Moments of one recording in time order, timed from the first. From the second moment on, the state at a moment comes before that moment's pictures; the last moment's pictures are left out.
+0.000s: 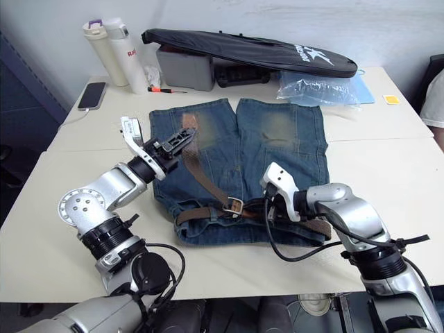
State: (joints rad) left arm -0.81 -0.14 0.89 -0.16 -0.87 1.48 -0.06; right arm -0.50 -0.67 0.21 -0.19 0.44 0.81 0.99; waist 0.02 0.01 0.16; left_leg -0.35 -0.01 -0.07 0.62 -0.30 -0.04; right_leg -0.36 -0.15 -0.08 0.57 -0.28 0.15
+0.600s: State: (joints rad) left arm -0.76 -0.15 0.81 -0.18 -1.14 1.42 0.17; right arm -0.55 -0.57 0.19 -0.18 0.51 0.87 1.00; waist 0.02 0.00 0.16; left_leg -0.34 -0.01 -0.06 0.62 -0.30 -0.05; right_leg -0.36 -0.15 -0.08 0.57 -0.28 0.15
